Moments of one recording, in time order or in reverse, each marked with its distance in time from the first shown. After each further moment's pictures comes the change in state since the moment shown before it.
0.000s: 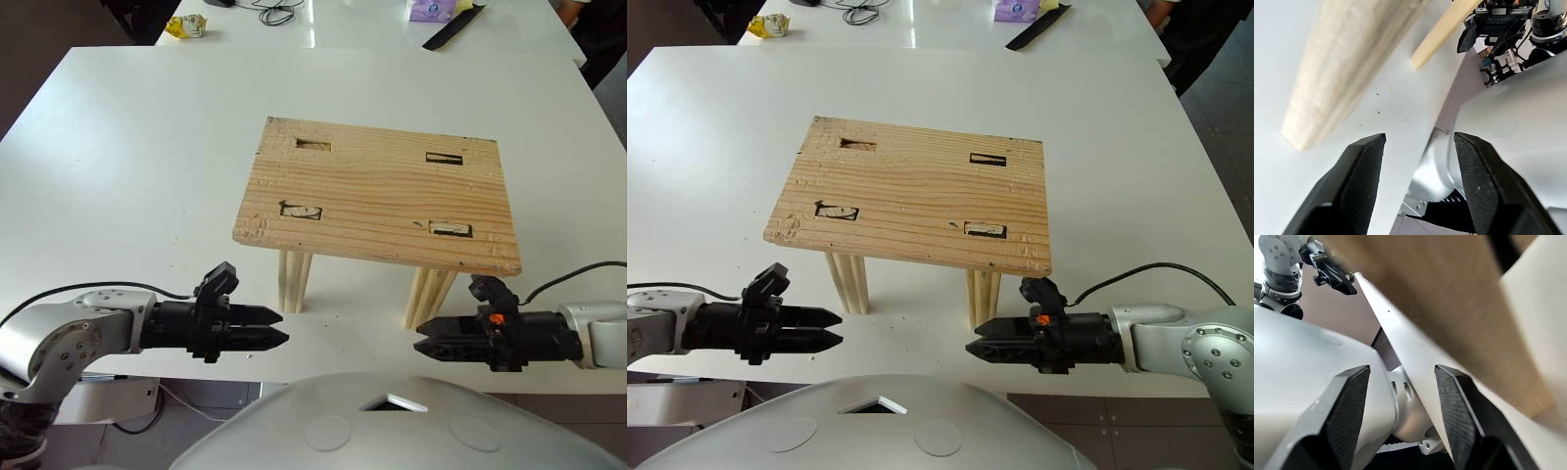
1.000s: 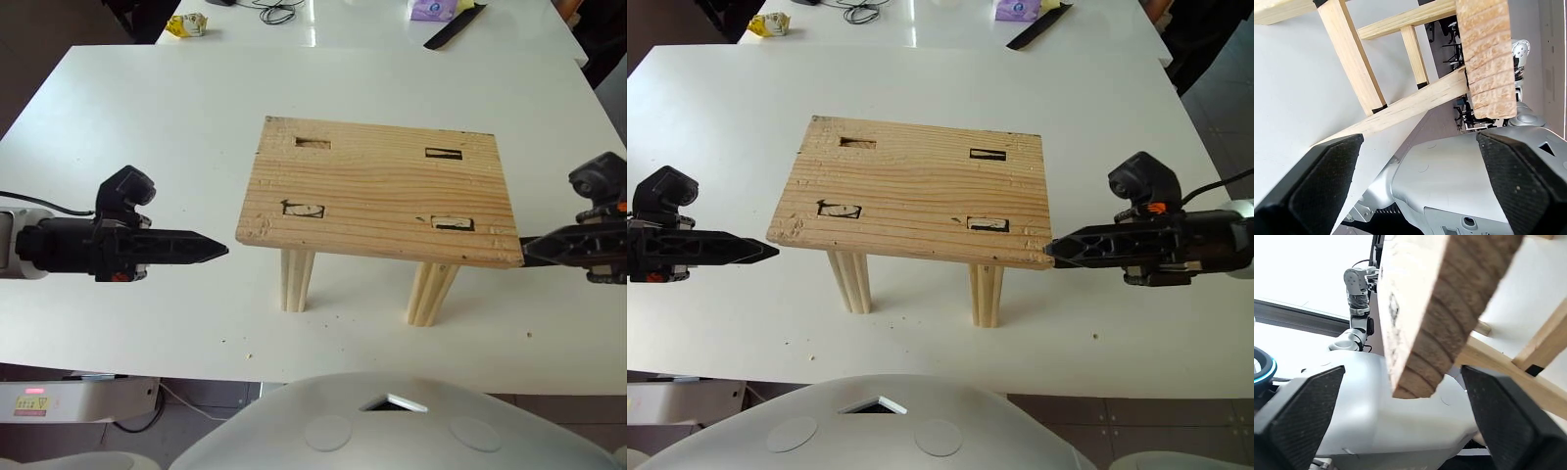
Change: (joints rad) left arm -0.374 0.448 0.091 0.464 -0.707 0.380 0.041; right arm -0.505 -0.548 0.132 0.515 0.586 0.209 0.316
